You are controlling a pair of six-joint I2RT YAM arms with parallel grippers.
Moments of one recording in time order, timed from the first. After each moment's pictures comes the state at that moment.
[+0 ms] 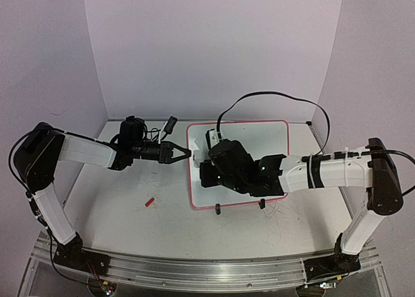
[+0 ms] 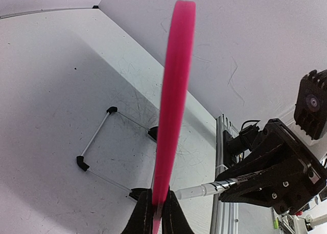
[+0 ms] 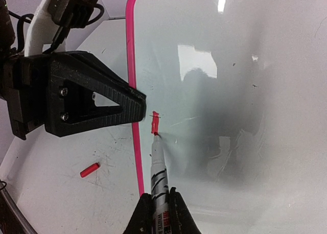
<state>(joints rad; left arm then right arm) -0.55 1.74 0.93 0.50 0.88 -0.45 1.13 1.73 1.23 -0.09 0.46 0.57</state>
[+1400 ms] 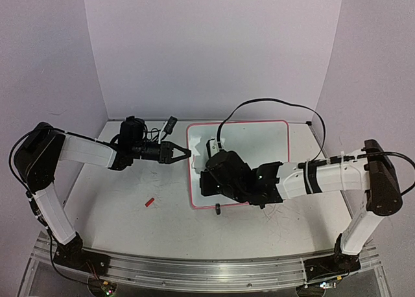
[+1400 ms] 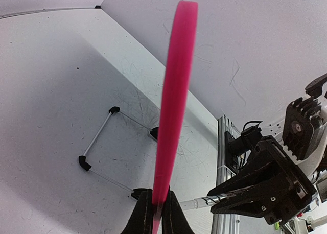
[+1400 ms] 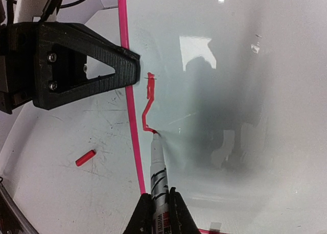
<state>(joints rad) -0.55 1.74 0.93 0.50 0.88 -0.45 1.16 1.74 1.18 -0.09 0.48 0.64</state>
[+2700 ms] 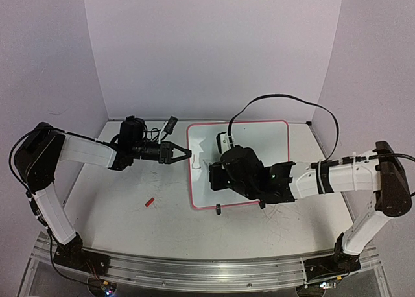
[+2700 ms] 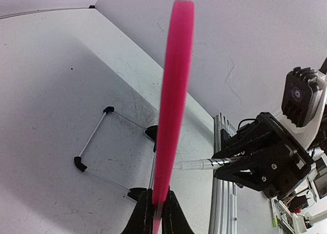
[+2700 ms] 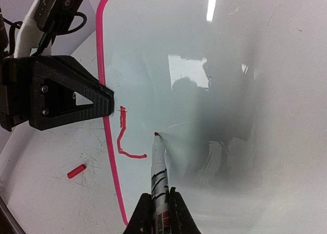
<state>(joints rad) -0.55 1.74 0.93 0.51 0.90 -0.45 1.13 1.65 1.08 0.02 0.51 0.54</state>
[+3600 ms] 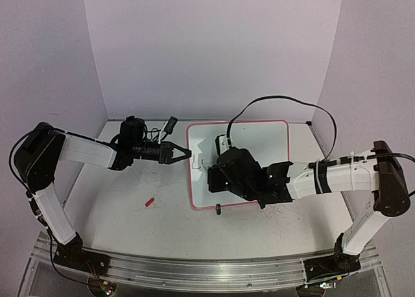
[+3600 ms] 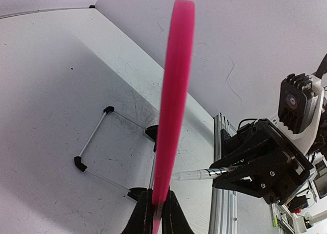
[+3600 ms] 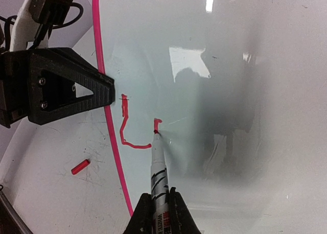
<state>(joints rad) -0.55 1.74 0.93 0.51 0.90 -0.45 1.14 1.67 1.10 -0.03 0.50 0.62</state>
